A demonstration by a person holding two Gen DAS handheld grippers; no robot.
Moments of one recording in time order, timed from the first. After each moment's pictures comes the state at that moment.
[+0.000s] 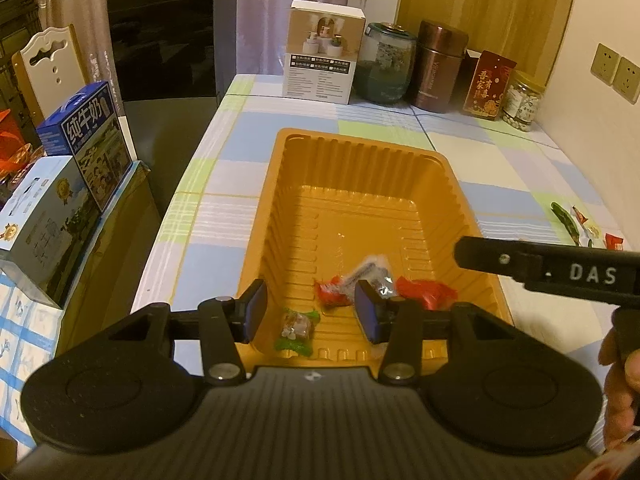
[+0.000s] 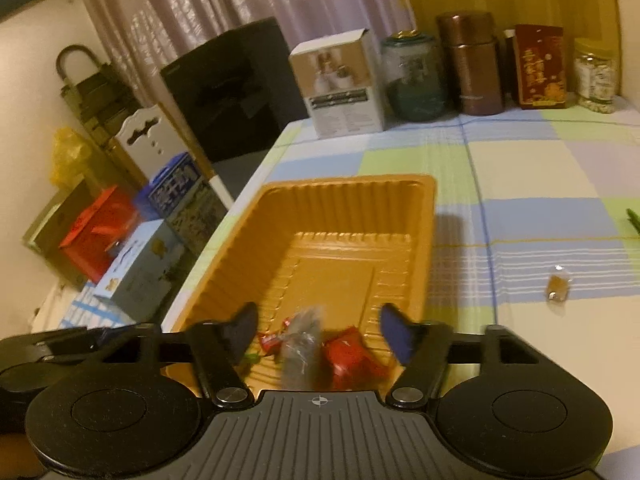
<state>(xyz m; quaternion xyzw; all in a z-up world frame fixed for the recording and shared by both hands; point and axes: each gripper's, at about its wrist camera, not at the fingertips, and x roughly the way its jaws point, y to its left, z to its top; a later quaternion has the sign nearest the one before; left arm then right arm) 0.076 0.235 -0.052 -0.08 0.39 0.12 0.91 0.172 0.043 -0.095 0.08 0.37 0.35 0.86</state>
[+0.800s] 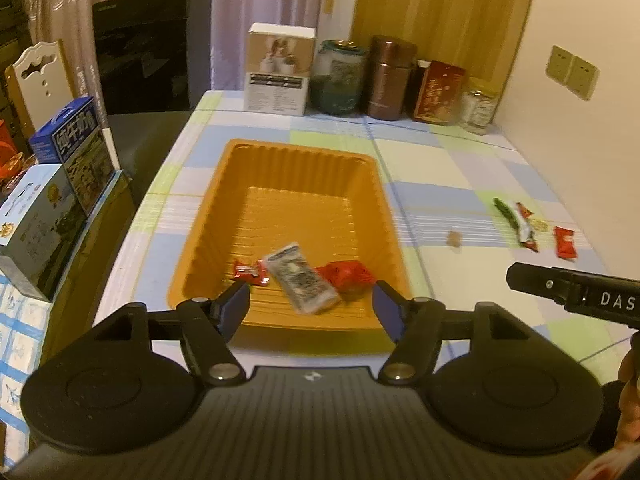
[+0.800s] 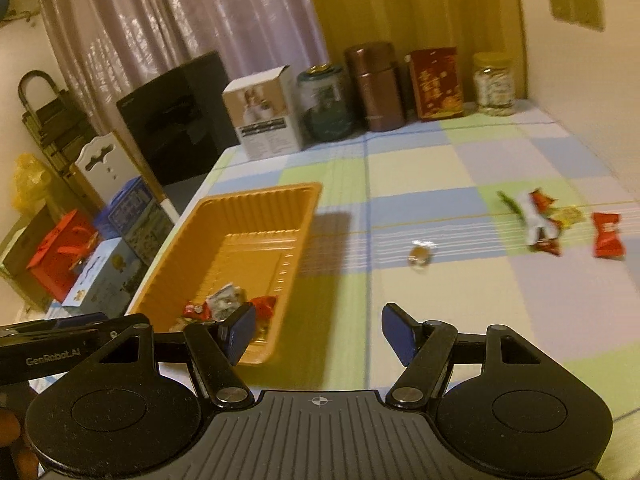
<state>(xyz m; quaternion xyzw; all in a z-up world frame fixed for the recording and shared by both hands) 0.034 0.158 -0.014 -0.08 0.37 0.09 0.92 0.108 -0.075 -0.063 0.09 0.35 0.26 0.89</state>
